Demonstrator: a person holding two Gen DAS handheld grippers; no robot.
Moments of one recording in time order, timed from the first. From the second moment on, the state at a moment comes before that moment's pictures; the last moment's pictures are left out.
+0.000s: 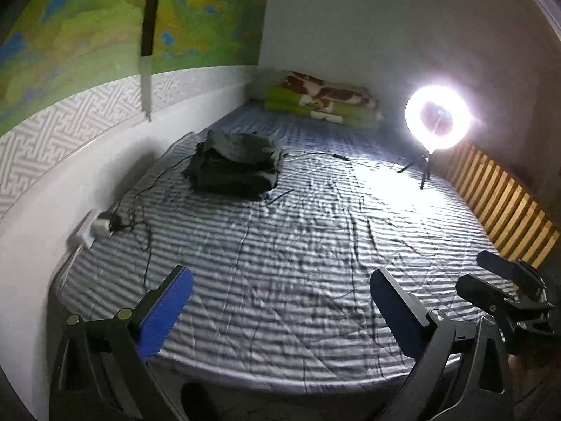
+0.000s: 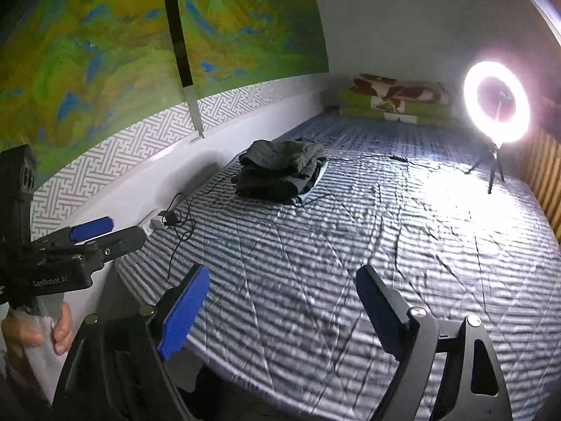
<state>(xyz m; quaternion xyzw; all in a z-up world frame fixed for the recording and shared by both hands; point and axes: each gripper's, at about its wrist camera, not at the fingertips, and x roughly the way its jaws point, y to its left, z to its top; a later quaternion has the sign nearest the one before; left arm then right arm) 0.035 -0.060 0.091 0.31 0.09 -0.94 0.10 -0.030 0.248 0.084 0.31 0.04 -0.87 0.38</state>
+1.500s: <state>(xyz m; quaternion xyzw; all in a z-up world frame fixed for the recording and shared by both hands) 0.041 -0.033 0.068 0.34 0.07 -0.93 0.09 0.014 0.273 0.061 0.33 0.04 -0.88 0.35</state>
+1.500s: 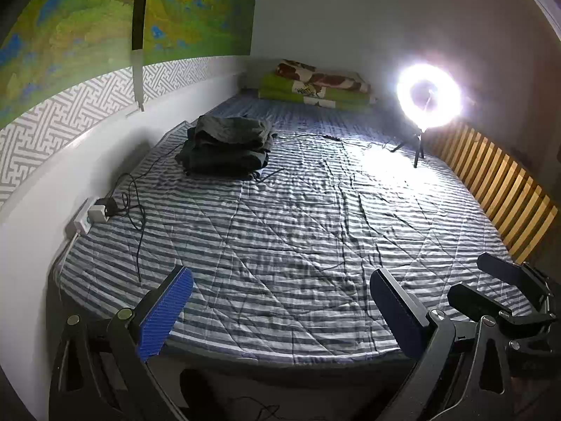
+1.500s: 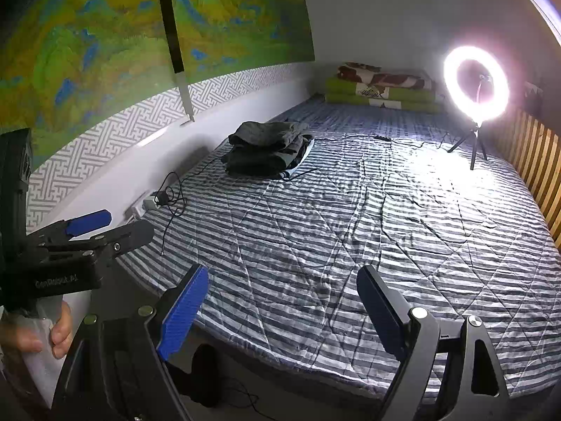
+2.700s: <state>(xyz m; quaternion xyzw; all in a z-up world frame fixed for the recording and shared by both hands) 0.042 -0.037 0.060 0.34 0.08 -0.93 0.10 0.016 0.265 0.058 0.34 0.03 -0.87 0.35</state>
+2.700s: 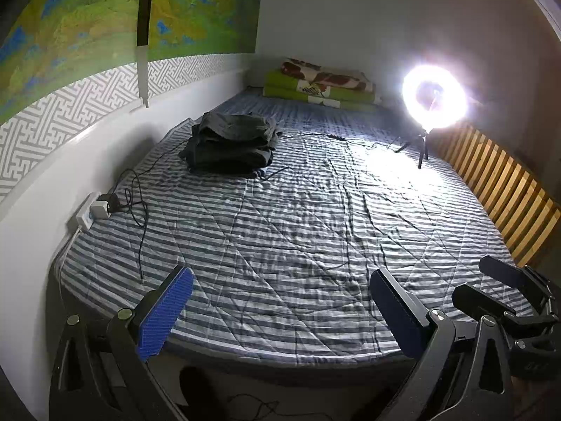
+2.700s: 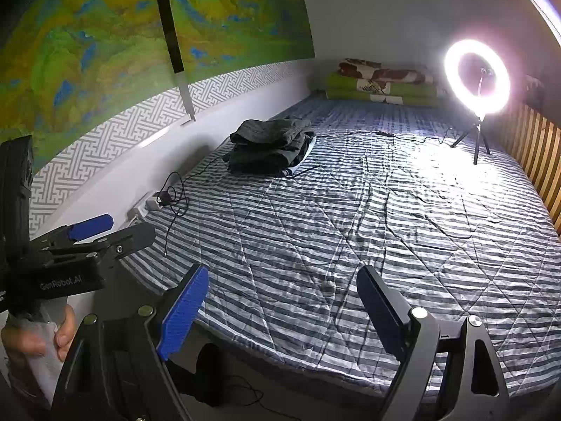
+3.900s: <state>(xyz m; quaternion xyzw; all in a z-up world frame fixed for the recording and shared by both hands) 0.036 -0.030 0.058 0.34 0.07 -0.93 0.11 0.015 0.262 0.051 0.35 0.03 -0.87 0.35</state>
